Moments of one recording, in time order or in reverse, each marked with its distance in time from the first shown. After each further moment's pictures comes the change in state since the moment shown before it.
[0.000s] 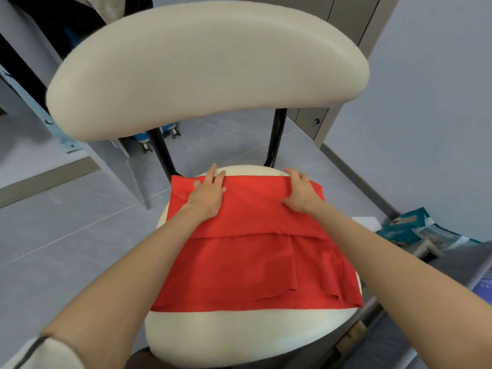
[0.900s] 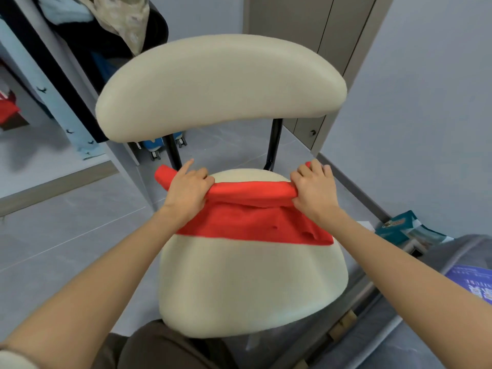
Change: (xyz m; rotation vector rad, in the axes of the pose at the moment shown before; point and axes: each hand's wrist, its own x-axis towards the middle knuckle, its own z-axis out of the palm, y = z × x) left_hand -0.080 -0.017 -0.053 0.527 0.395 0.297; right_hand -0.075 -0.004 -0.034 -0.686 0.502 -0.384
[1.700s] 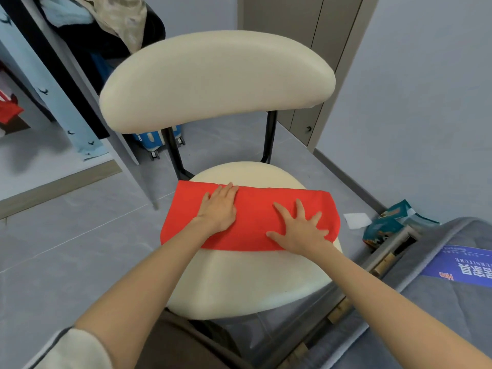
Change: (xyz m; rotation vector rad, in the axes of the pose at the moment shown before) left_hand -0.017 0.076 0.024 -0.449 -0.348 -0.157; right_hand -0.089 -0.049 0.023 0.452 -0.666 0.376
